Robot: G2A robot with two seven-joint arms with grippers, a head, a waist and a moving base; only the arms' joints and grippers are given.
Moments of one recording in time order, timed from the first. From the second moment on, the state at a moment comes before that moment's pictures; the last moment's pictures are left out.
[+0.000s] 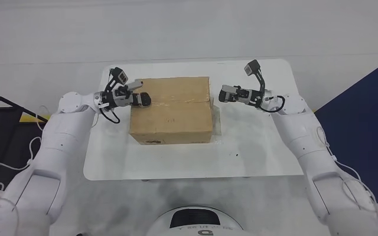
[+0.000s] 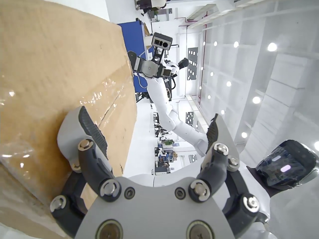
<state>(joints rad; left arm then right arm) 0.73 -1.08 -0.99 -0.70 -0.83 -0.39 -1.42 -0.82 -1.18 1.11 -0.88 0.43 -0.60 1.17</state>
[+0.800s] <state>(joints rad) 0.71 -1.10 -0.99 -0.65 -0.84 -0.38 -1.44 -1.02 -1.14 1.22 -1.07 -0.18 -0.68 0.41</state>
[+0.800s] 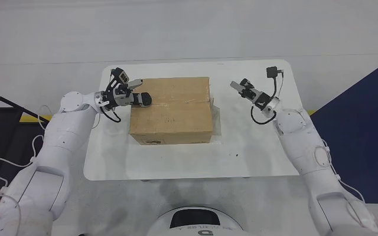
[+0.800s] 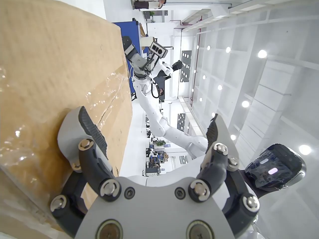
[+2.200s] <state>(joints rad) 0.71 -1.10 -0.99 -0.65 -0.84 -0.38 -1.44 -1.30 -1.17 1.11 -1.38 -0.80 -0.22 -0.18</state>
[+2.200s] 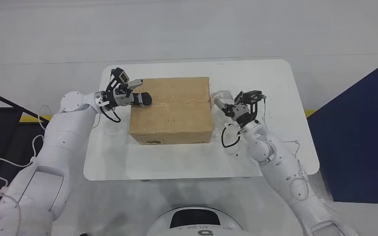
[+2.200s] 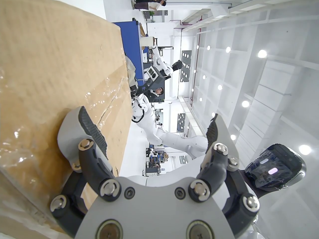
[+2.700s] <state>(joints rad) 0.71 -1.10 -0.99 -0.65 -0.84 -0.38 -1.44 -1.35 -1.21 1.05 -1.55 -0.97 0.21 -0.21</state>
